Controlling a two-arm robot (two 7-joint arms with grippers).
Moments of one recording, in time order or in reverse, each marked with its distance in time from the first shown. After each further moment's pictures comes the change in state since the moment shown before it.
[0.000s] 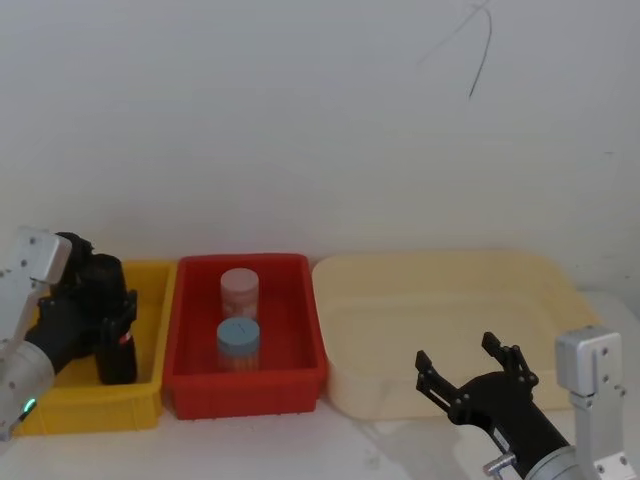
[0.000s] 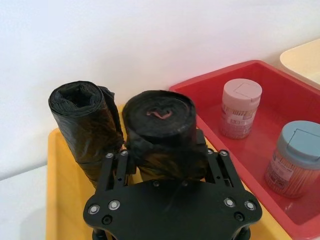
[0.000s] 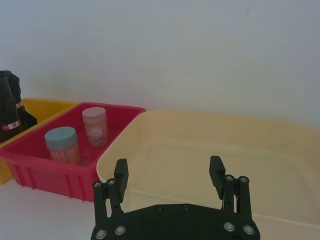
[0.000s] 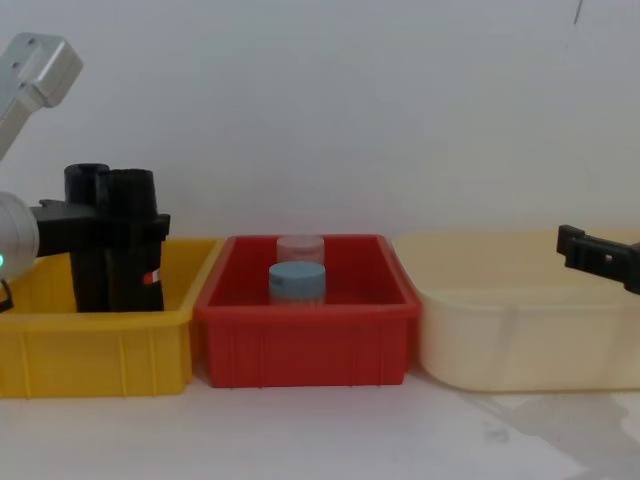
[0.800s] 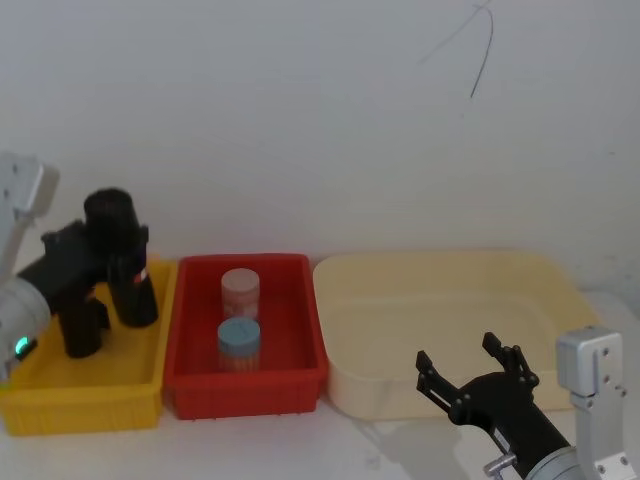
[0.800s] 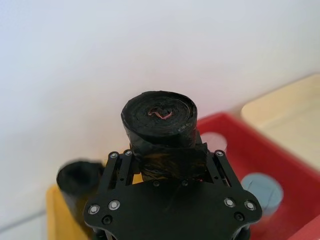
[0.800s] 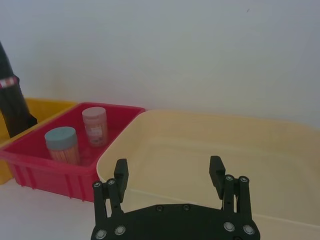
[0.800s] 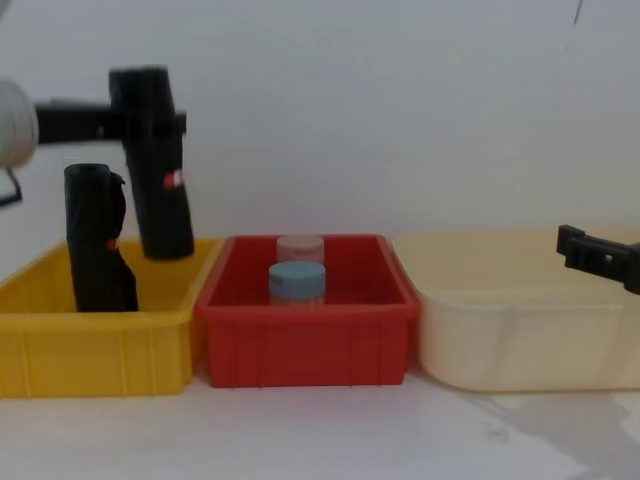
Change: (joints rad) left arm -0.043 0.015 -0.040 -0.130 -0.055 0.063 -0.080; right arm 0.000 0.000 0.000 0.000 0.000 0.000 0.000
